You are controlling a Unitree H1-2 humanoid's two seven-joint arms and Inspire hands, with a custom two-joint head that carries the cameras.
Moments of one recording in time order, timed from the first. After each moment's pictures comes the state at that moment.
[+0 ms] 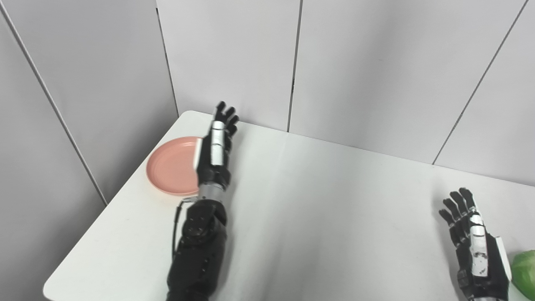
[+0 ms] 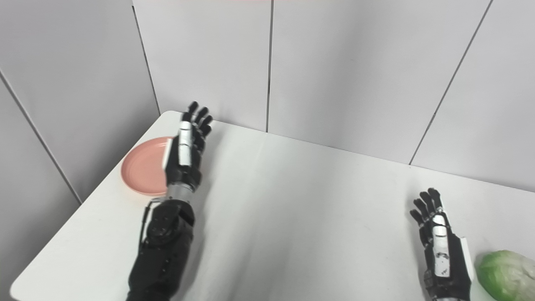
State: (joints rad) left arm -0.43 0.04 0.29 0.20 -0.22 -0.10 0.11; right arm -0.28 -0.14 -0.10 0.32 0.24 -0.35 0.24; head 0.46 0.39
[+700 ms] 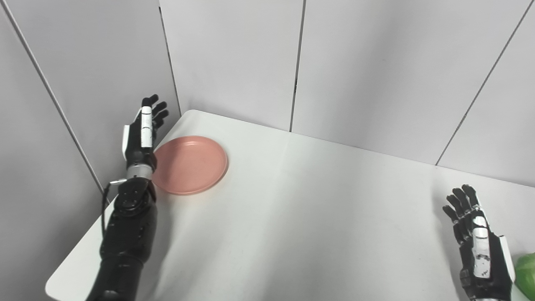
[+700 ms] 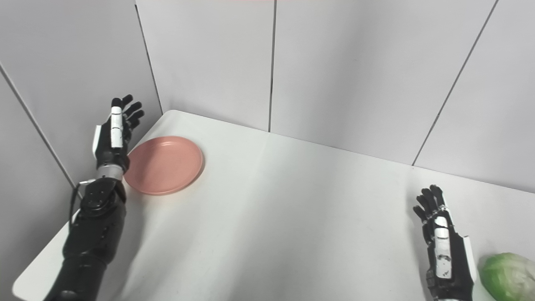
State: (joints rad) left arm -0.45 0.35 0.35 0.47 -0.16 -0.08 0.13; right arm -0.27 -0.14 -0.09 0.30 0.22 -0.39 0.23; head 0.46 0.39
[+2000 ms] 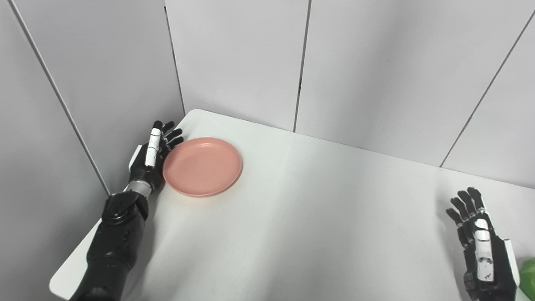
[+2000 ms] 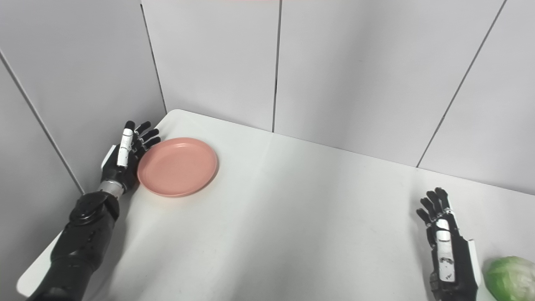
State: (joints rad) left arm -0.45 0.37 0.33 0.64 -0.39 -0.07 -0.20; right arm -0.26 -0.14 -0.09 0.29 0.22 -0.39 0.21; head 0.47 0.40
